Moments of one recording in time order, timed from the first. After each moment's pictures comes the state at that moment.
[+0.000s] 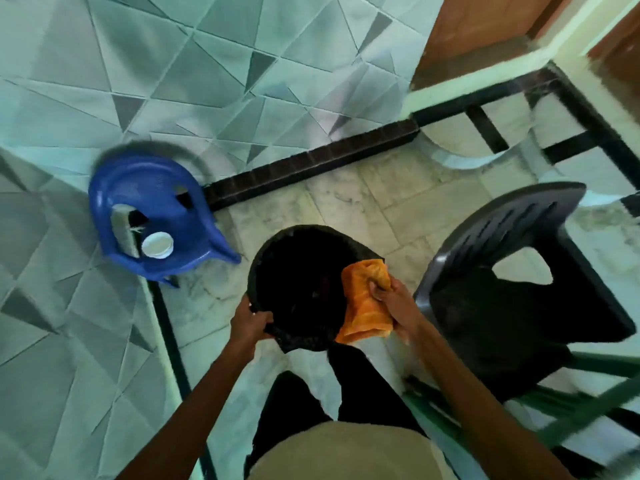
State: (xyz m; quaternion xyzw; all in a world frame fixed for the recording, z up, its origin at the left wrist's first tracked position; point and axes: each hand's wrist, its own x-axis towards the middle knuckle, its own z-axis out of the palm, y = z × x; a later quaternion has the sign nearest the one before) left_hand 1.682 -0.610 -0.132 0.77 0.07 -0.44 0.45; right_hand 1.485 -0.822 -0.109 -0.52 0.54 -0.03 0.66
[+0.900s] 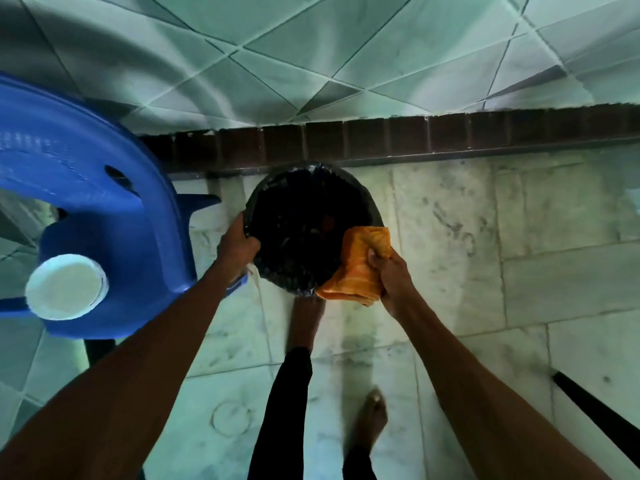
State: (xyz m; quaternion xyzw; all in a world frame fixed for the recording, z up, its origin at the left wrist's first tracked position) left_hand 2.156 -0.788 -0.668 0.84 0.09 -0.45 0.31; right_hand 1.954 -1.014 -0.603 -0.41 0.61 0.08 0.67
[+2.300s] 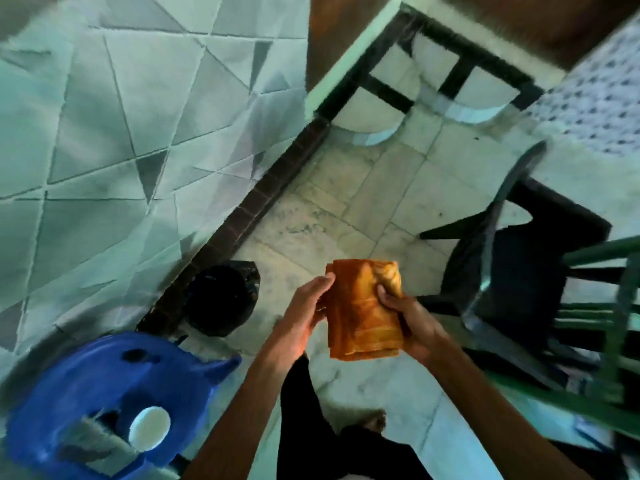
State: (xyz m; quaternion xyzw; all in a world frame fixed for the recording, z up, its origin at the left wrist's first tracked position) left_hand 1.894 -0.896 -0.099 0.56 -0.15 -0.75 0.32; right_hand 1.703 -0.908 -0.056 -0.14 0.61 -0.22 0.75
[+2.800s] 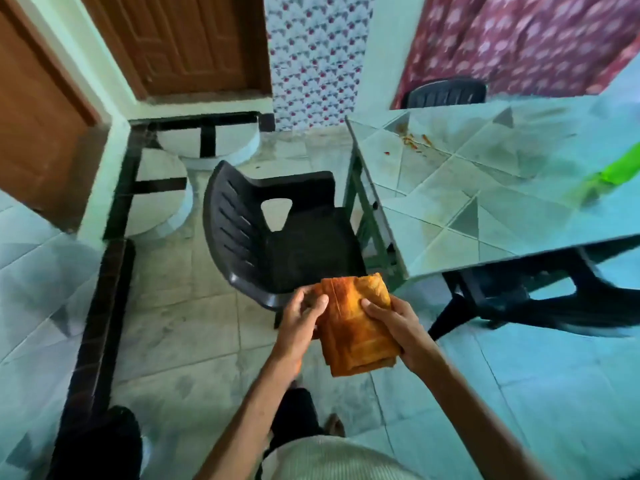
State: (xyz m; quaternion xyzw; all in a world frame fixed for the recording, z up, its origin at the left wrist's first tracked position) left_hand 1.491 -0.732 0.025 0.45 -0.50 -0.72 0.17; right_hand 1.341 -0.621 0.053 -0.09 0.70 -0.51 0.50
